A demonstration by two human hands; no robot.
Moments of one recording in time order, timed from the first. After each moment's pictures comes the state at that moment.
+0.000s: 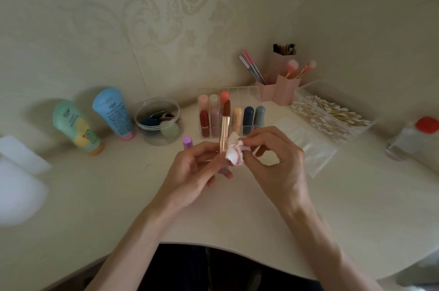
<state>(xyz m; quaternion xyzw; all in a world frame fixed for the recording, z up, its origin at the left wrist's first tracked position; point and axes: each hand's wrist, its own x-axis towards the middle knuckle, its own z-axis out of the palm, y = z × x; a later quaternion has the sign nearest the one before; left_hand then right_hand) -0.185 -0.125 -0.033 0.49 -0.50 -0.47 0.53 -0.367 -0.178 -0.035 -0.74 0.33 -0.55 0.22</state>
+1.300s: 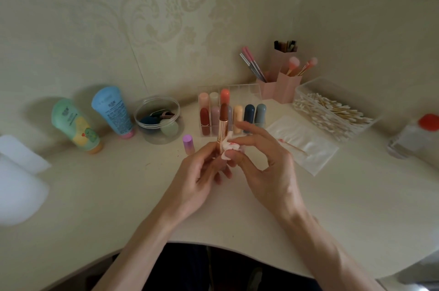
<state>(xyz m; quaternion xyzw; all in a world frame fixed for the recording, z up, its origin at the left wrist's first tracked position) -0.187 -0.124 -0.046 0.50 -0.62 -0.35 0.50 -0.354 -0.170 -0.041 -0.71 0.34 -0.53 0.32</state>
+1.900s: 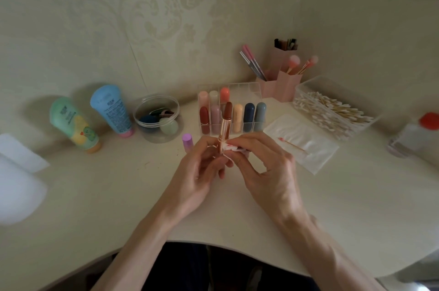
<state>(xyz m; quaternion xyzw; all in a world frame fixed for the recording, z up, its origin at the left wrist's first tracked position) -0.186 -0.125 -0.046 0.47 -0.61 -0.38 0.51 -0.354 -0.165 -0.040 -0.76 0.32 -0.53 0.18</state>
